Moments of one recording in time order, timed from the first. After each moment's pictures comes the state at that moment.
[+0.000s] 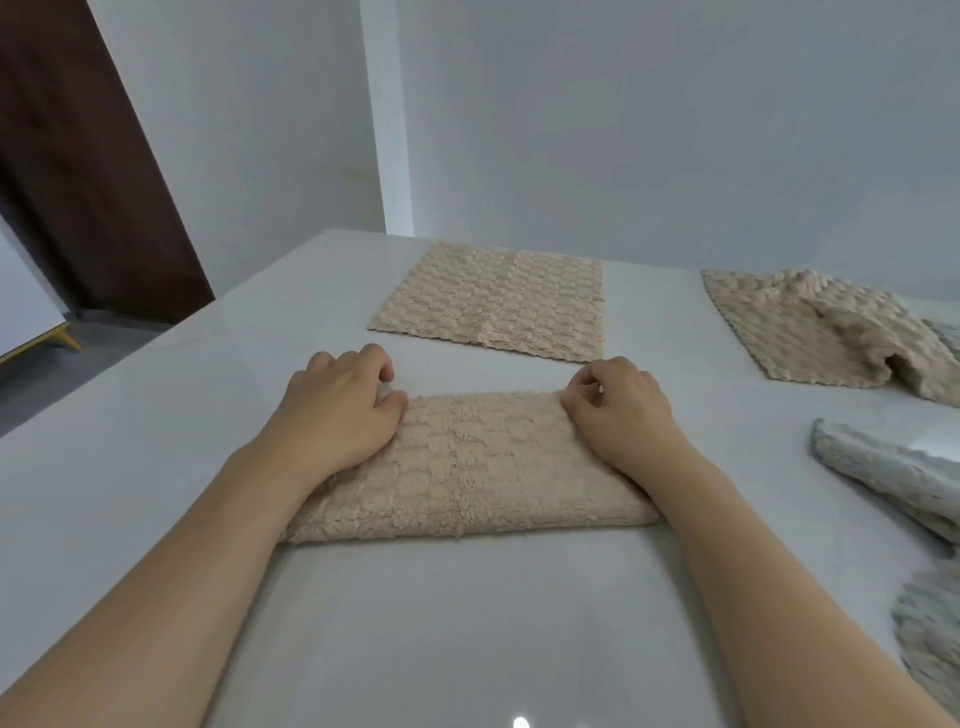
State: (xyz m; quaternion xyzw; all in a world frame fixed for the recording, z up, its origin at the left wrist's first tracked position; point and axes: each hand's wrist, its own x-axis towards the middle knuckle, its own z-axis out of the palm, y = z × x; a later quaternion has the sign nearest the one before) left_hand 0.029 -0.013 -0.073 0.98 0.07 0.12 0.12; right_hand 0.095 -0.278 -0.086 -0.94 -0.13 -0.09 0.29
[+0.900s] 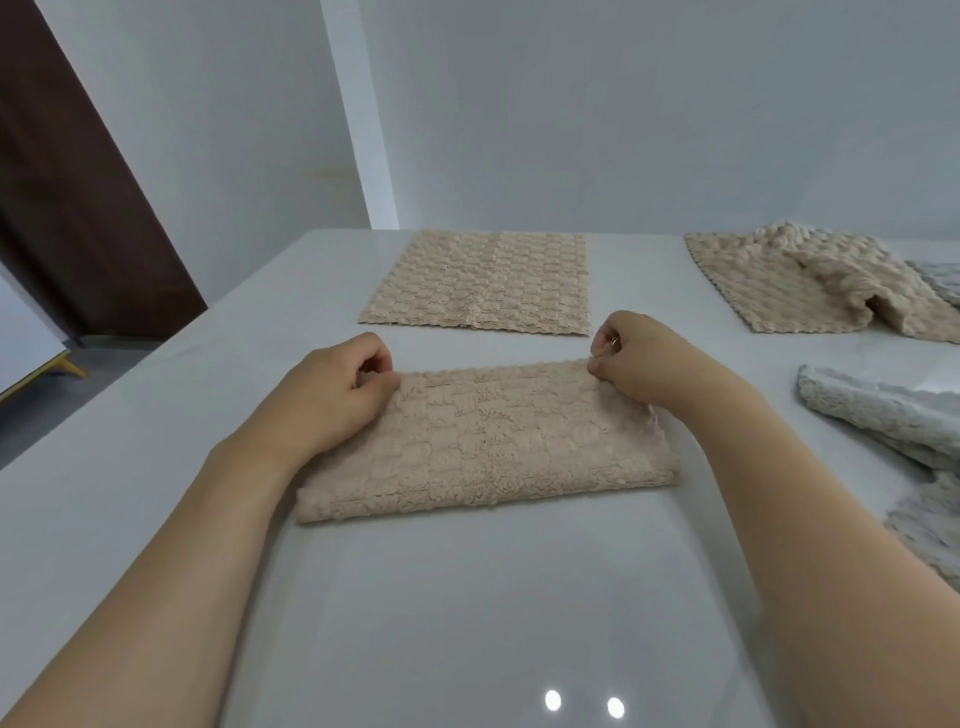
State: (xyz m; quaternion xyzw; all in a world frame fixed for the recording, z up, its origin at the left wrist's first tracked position) left_hand 0.017 -0.008 -0.058 0.96 0.00 0.10 0.26; right_hand 0.094 -0.301 -0.047 -0.94 -0.08 0.04 0.34
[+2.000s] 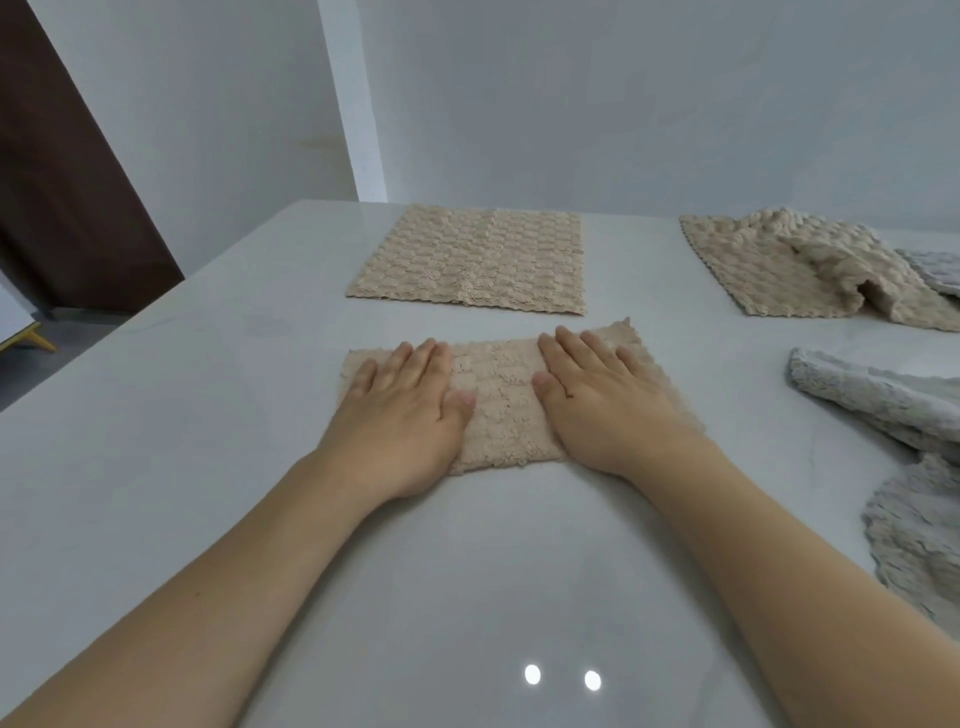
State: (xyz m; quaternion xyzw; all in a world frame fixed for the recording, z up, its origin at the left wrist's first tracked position) left_hand -0.002 -0.078 -0.083 1.00 0.00 -0.03 0.07; right_hand 0.045 -0.276 -0.083 -0.98 -0.16 0.03 0.10
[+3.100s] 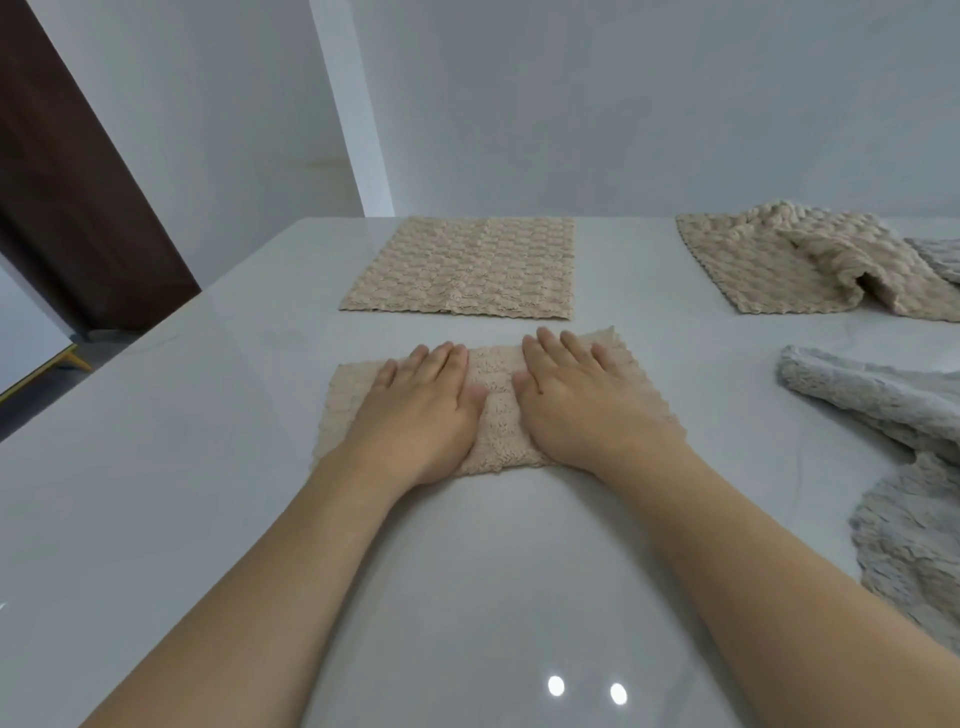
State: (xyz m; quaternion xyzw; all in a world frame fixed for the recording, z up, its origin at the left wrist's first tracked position) left_hand 0.018 -0.112 -0.084 1.00 0.01 -0.02 0.06; right_hand 0.053 -0.269 -0.086 -0.98 -0.18 0.01 0.12
